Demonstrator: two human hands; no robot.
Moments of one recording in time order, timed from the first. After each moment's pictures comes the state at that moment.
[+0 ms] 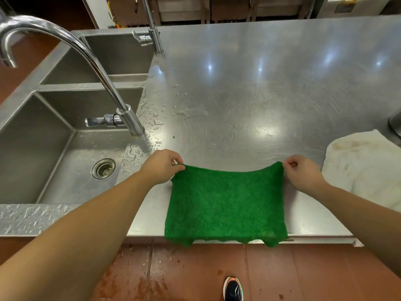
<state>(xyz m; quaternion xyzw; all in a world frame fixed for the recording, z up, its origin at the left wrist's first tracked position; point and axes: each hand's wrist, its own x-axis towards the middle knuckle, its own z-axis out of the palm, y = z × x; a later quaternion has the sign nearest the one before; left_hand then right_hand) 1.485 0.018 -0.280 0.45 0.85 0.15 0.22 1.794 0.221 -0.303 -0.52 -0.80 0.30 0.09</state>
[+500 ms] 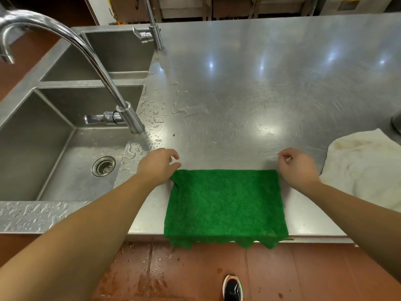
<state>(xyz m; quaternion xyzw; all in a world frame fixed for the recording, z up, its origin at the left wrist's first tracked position) 1.487 0.012 -0.285 0.45 0.88 0.10 0.15 1.780 0.217 -0.307 -0.49 -0.82 0.25 0.17</state>
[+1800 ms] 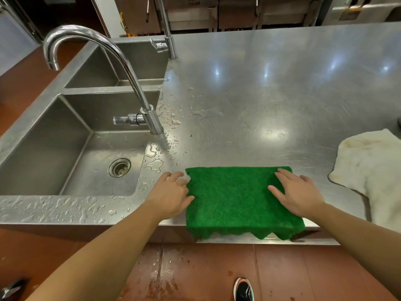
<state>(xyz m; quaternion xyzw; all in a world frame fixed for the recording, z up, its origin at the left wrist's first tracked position) 1.506 -0.076 -0.304 0.65 0.75 -0.12 0.04 1.790 0.142 -0.315 -0.39 -0.91 0.06 -0.10</state>
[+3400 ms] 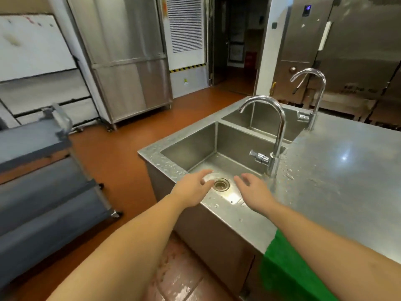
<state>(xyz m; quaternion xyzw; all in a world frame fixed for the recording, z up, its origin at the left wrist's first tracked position) 1.511 -0.278 -0.159 0.18 0.94 0.29 0.07 1.561 -0.088 -0.164 -0.13 -0.91 0.38 0.04</state>
